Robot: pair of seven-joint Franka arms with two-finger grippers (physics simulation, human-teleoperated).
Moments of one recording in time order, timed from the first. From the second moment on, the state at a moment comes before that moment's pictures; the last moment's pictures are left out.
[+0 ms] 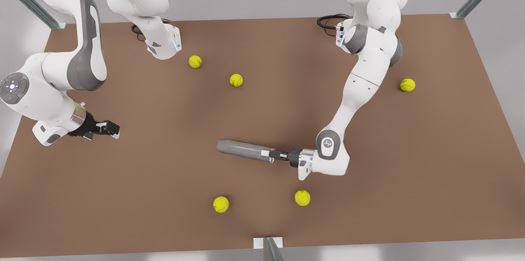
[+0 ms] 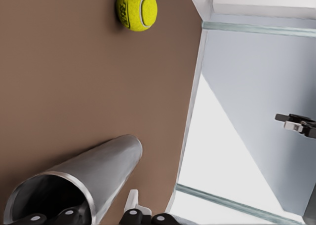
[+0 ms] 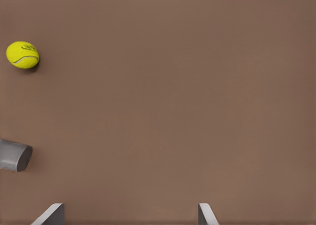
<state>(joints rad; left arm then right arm) -0.23 1.15 -0.32 -1.07 -1.14 1.99 0.33 -0.09 0.17 0.07 -1.63 0.04 1.82 -0.03</state>
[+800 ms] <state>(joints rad) -0.19 0.67 0.10 -1.19 -0.89 1.73 0.16 -0.08 0.18 0.07 -1.62 0.04 1.82 -0.03</state>
